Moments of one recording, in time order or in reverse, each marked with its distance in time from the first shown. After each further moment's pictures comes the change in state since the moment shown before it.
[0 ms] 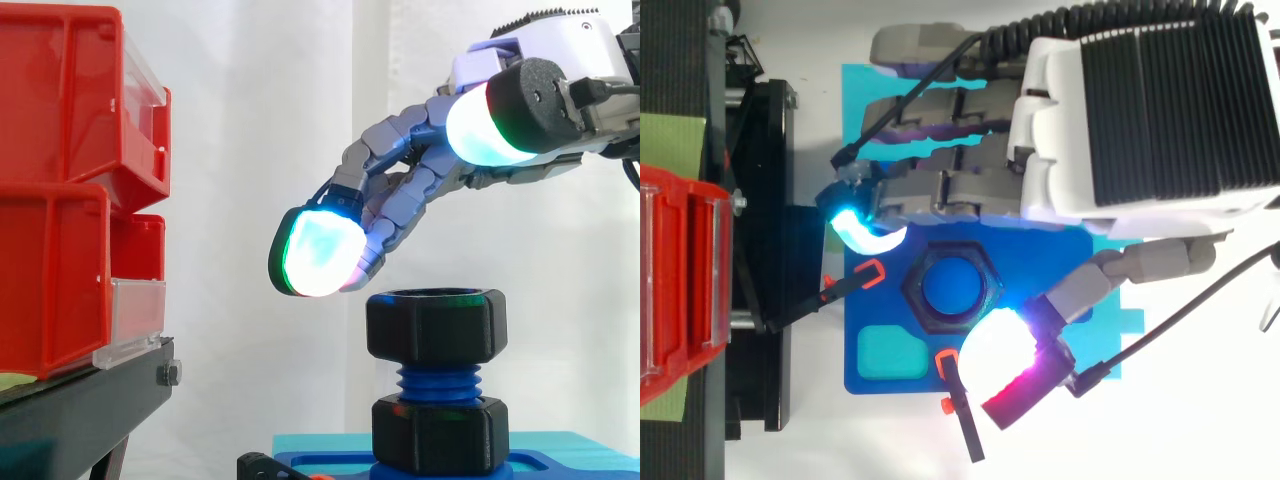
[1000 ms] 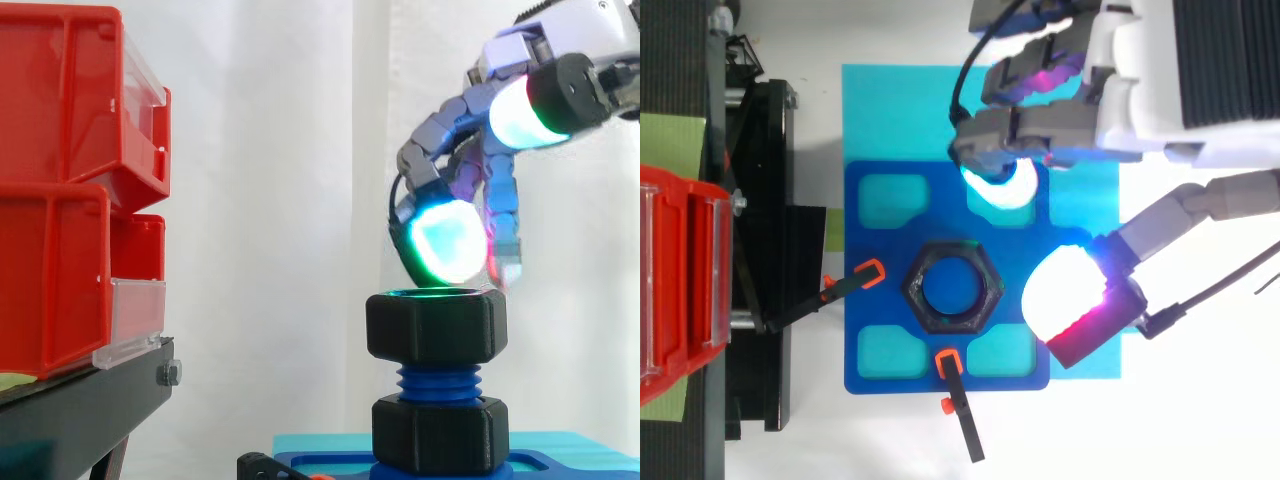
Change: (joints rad) arm -0.039 0.031 0.079 -0.193 -0.006 -0.073
